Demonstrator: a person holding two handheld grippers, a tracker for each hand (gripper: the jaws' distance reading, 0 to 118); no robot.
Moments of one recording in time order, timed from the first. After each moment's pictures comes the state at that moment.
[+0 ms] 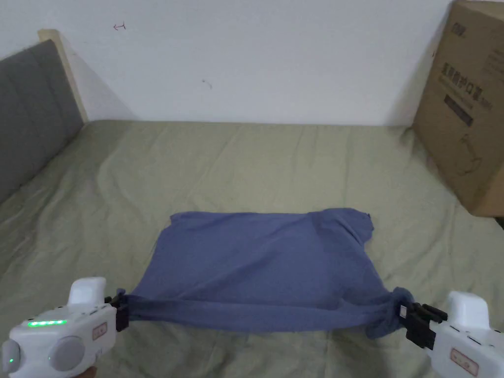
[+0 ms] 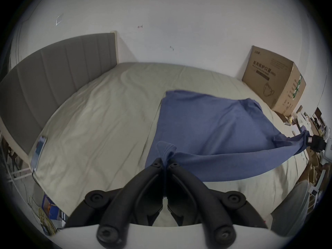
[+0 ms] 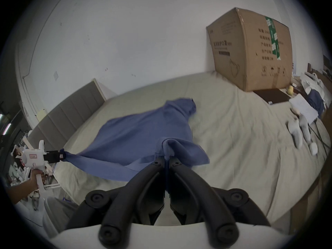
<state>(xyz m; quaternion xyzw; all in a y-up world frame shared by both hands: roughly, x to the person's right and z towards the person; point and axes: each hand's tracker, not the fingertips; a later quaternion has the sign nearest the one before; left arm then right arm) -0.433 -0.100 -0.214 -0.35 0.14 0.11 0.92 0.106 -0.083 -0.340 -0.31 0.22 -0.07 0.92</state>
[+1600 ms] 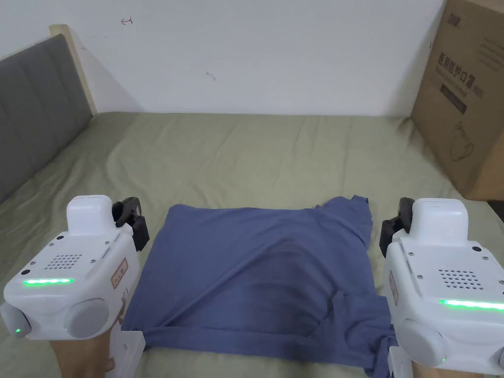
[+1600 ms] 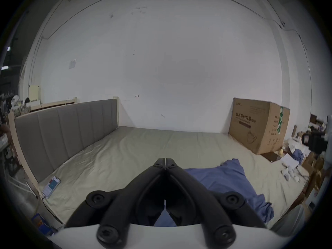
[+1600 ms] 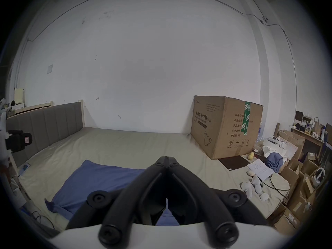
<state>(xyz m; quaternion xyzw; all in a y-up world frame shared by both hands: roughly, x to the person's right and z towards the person) -0.343 0.029 -0.170 -0.09 0.15 0.05 0.98 0.017 0.057 -0.258 -0.07 0.09 0.06 0.99</state>
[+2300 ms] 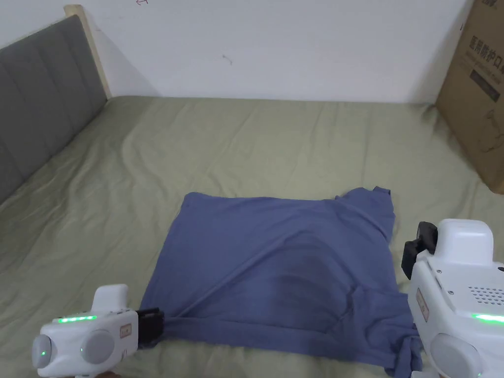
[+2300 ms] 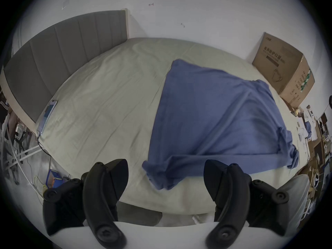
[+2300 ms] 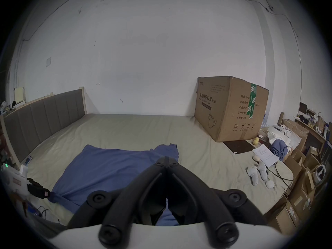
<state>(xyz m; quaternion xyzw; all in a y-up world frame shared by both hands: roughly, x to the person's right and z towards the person) -0.413 -0.130 -0.163 -0.44 0.18 0.14 0.87 0.016 0.021 -0.276 -0.15 0.10 0.05 0.98</state>
